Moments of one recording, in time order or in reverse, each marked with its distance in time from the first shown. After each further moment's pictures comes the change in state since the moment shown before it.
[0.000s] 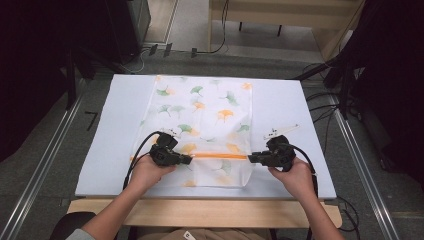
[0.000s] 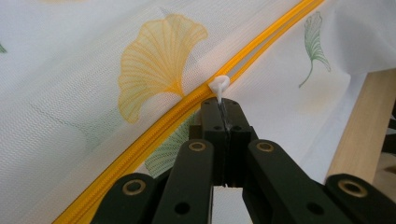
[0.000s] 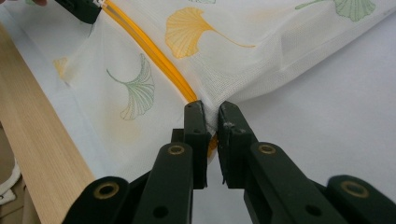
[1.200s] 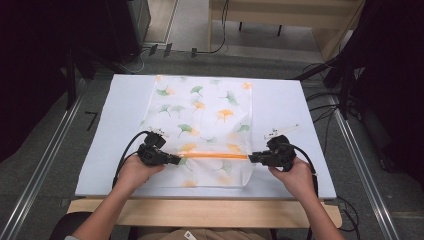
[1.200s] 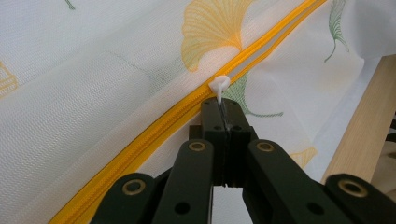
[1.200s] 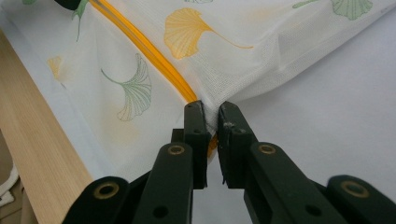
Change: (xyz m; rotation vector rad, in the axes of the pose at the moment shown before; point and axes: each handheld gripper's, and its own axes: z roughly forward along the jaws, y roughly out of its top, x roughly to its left) left arm 0.017 -0.013 -0.023 0.023 0.019 -0.047; right arm -0.002 -0.001 0.000 -0.002 -0.006 0.000
